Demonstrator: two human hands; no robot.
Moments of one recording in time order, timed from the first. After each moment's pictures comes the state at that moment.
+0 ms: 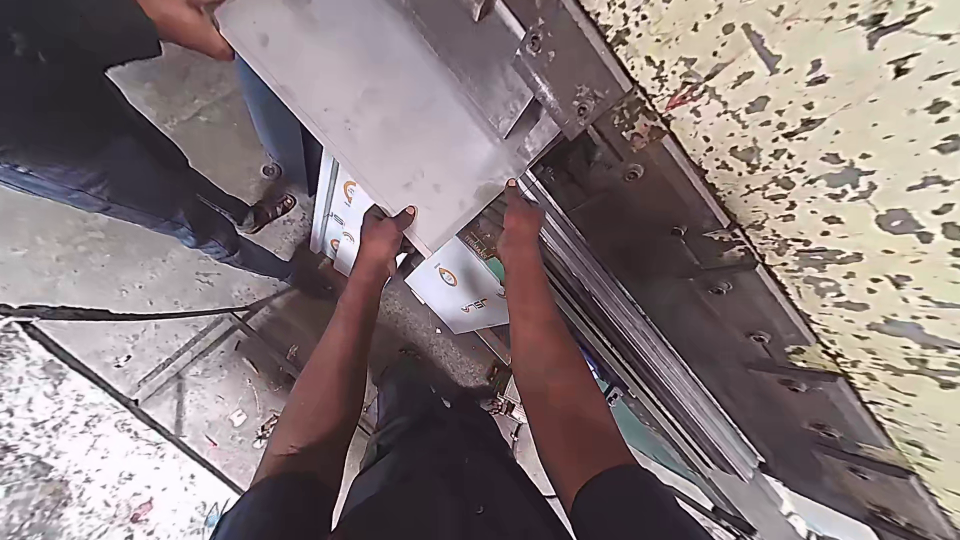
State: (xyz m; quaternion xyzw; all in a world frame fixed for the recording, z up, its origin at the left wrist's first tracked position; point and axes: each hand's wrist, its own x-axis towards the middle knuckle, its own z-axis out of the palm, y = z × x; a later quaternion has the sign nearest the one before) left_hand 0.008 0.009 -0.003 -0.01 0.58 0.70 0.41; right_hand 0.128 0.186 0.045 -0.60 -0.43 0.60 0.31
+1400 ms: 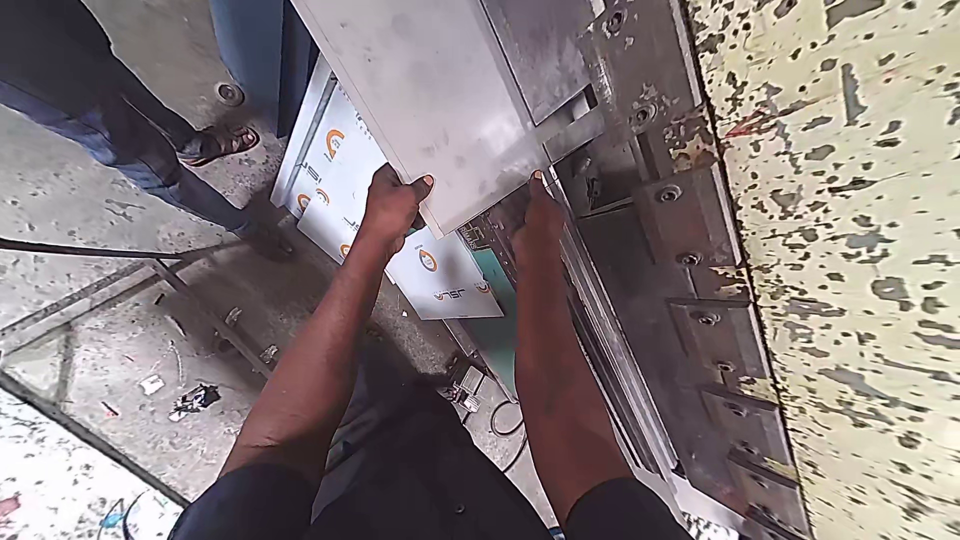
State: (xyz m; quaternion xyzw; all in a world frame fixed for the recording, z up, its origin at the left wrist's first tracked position) left_hand 0.011 0.009 0.000 0.02 0.53 0.75 0.40; right_hand 0.127 0.185 0.048 -0.60 -0.44 0.58 0.32
